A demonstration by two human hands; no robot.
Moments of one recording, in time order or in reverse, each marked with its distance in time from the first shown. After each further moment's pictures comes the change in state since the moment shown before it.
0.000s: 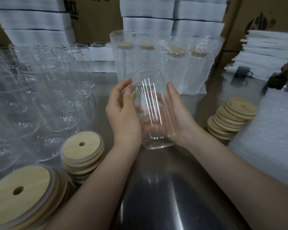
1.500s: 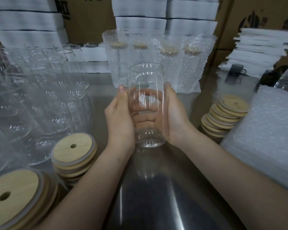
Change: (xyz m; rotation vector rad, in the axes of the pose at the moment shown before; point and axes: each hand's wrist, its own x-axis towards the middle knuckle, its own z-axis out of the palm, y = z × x) left_hand -0.002 -0.002 0.004 -0.130 -0.137 -0.230; right_hand -0.003 -0.005 0.009 -0.056 0.155 -0.031
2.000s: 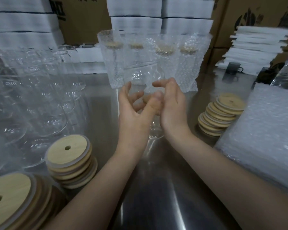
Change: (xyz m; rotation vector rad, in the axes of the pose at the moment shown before) left_hand -0.021 -0.005 0.014 0.265 -0.209 0.191; right_hand -0.002 0.006 0.001 -0.401 0.392 -0.581
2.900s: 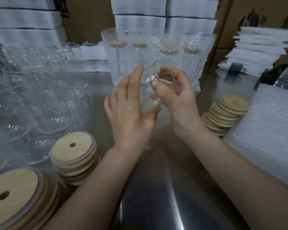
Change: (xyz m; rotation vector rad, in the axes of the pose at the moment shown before) left_hand 0.008 -0.008 -0.013 0.869 0.160 0.441; right_hand 0.000 -0.025 -0.010 0.264 -0.171 0.004
